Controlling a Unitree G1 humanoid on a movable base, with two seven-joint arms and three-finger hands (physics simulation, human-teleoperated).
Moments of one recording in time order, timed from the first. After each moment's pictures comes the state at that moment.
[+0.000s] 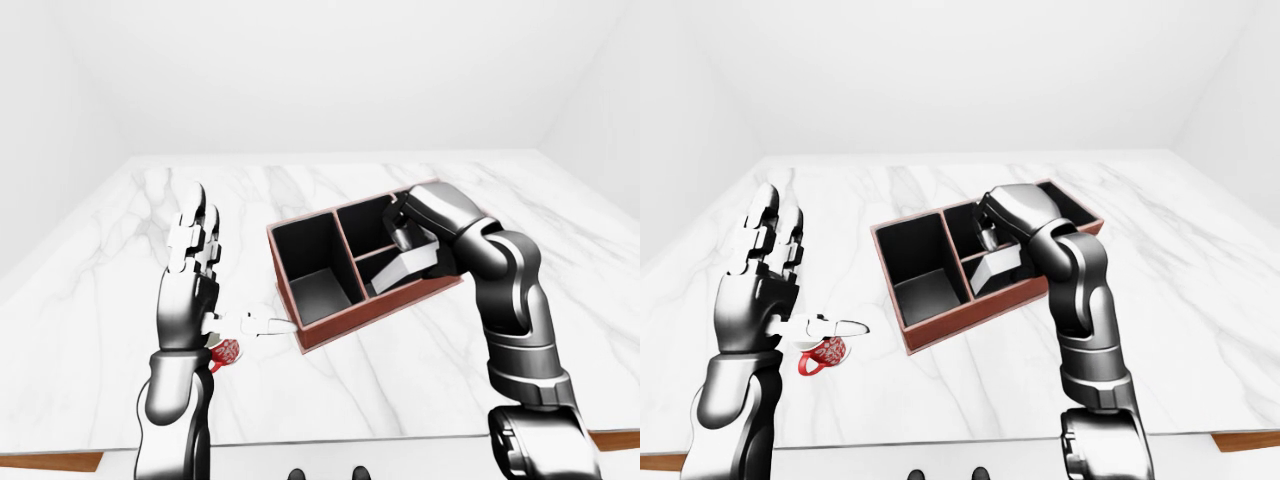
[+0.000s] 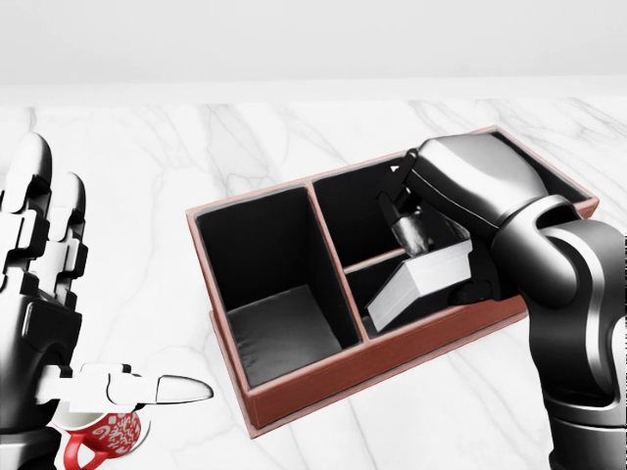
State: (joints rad) left arm 0.07 0.02 0.07 -0.63 0.04 0.09 -0.11; right arm -0.56 -0.29 -0.07 -0.13 -0.90 -0.09 0.70
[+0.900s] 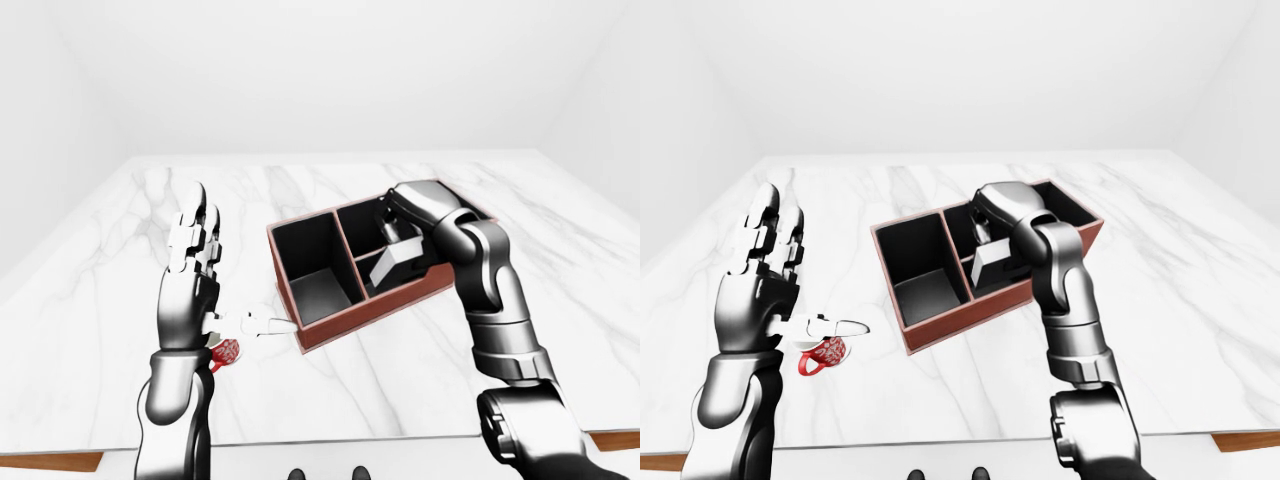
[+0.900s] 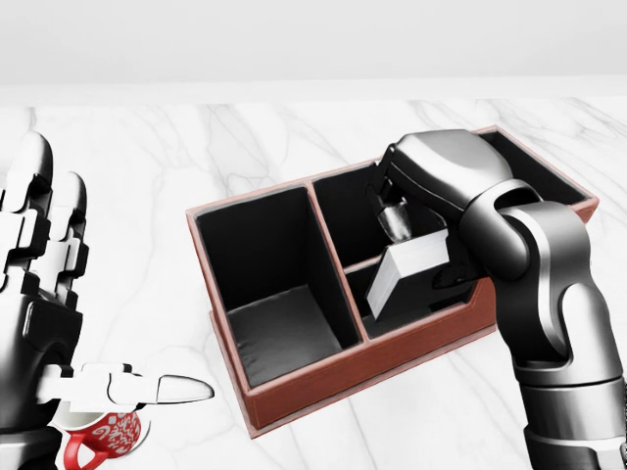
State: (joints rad) left arm 0.07 0.02 0.07 -0.63 0.04 0.09 -0.11; right arm -0.66 -0.26 -0.03 0.07 -1.02 -0.09 0.63
